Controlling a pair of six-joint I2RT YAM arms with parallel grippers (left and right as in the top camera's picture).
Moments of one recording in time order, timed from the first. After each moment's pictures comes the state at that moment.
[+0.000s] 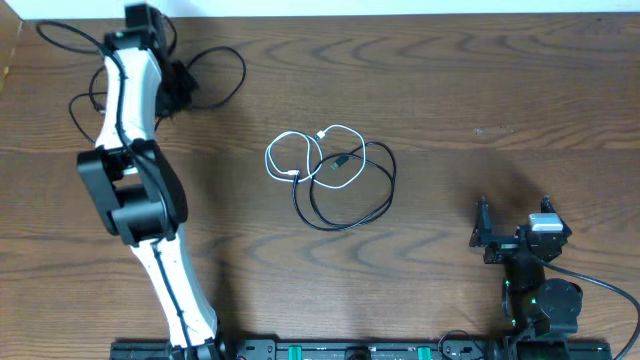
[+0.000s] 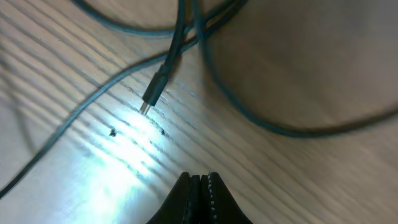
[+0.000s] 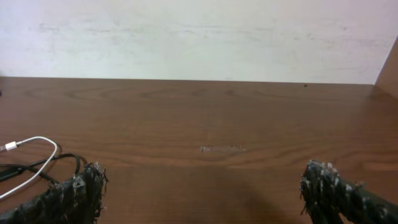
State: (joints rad) left arm 0.18 2.32 2.07 -1.12 -0.04 -0.46; right arm 0.00 0.01 0.01 -0.07 0.00 0.00
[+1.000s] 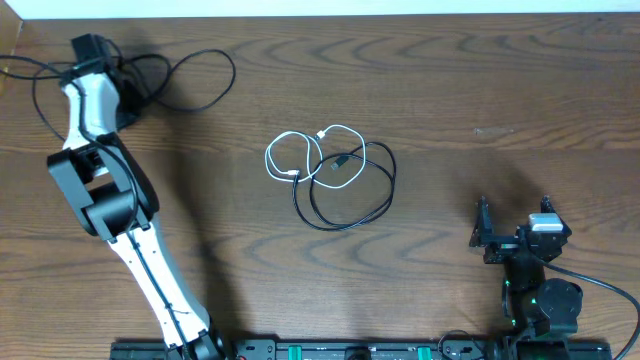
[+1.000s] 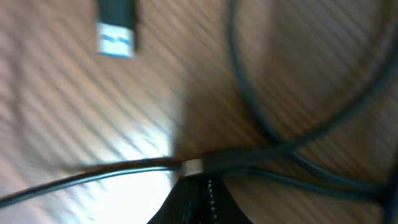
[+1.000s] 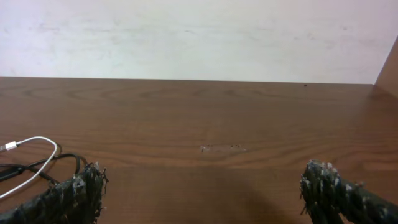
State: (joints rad) left arm 0.40 2.49 2.11 -0.85 -0.17 -0.35; right arm 0.00 0.01 0.01 -0.07 0.00 0.00
